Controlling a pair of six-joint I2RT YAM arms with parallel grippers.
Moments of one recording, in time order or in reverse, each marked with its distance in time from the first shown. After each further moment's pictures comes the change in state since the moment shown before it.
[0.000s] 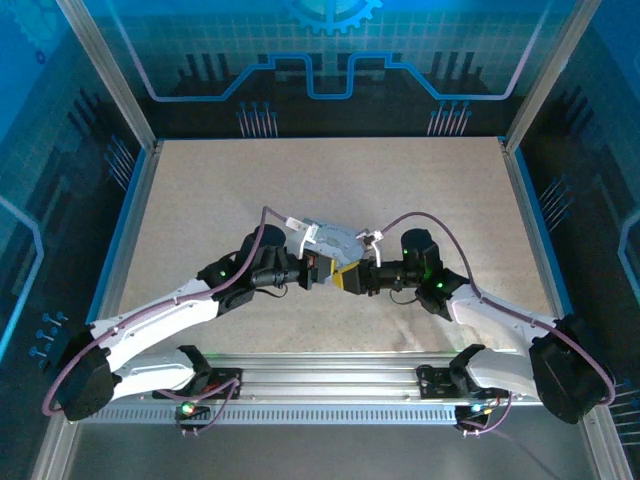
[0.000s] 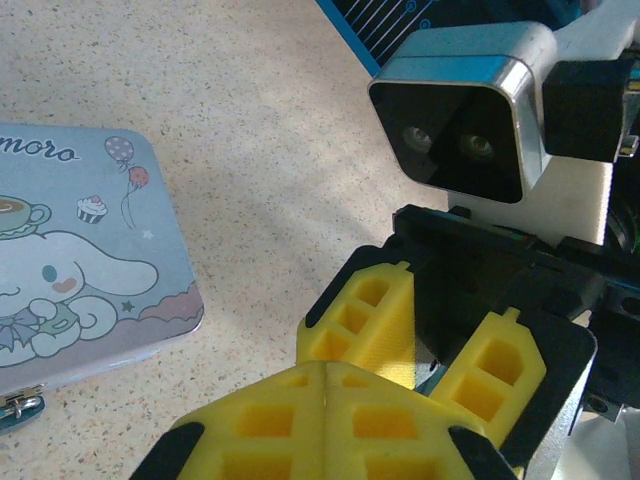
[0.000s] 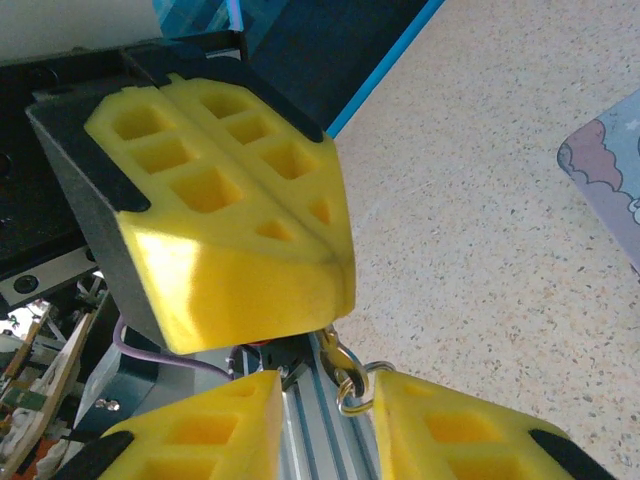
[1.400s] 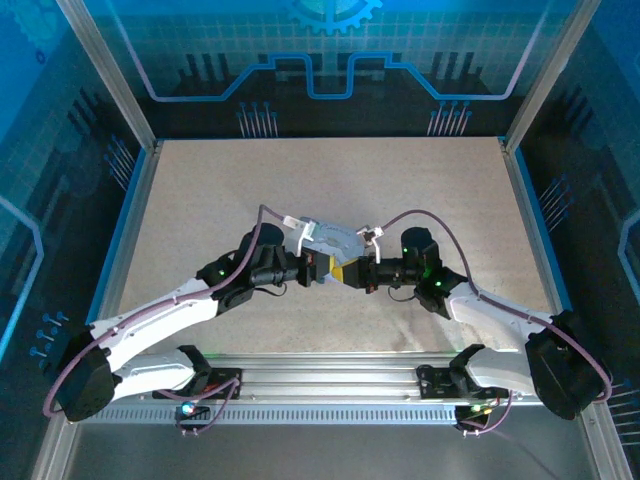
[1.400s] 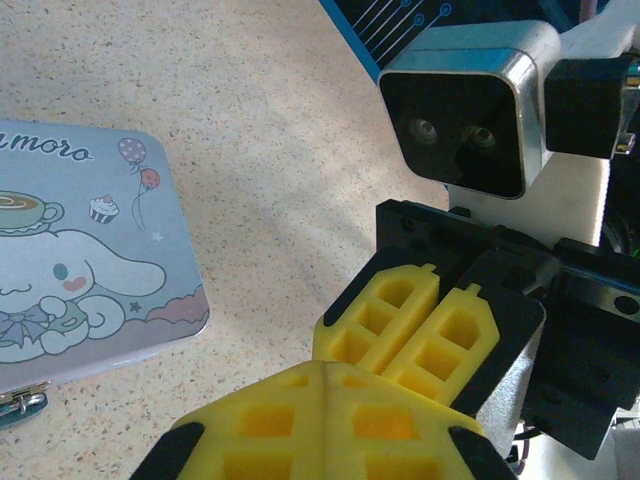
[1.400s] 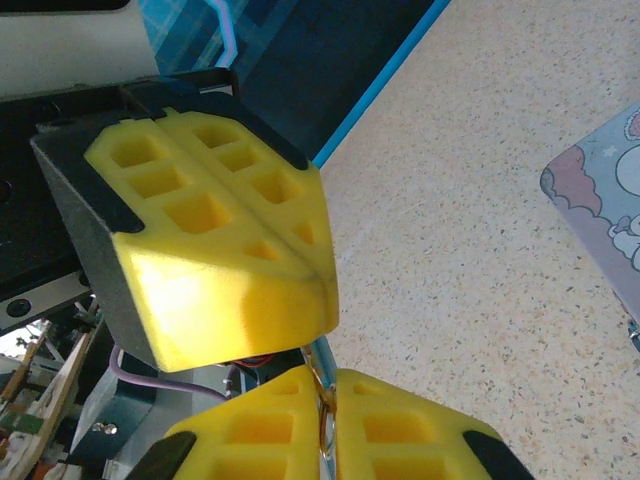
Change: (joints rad) left arm 0.019 -0.001 0.000 0.003 -0.003 -0.041; right arm -0.008 0.024 0.005 0.049 0.022 0.037
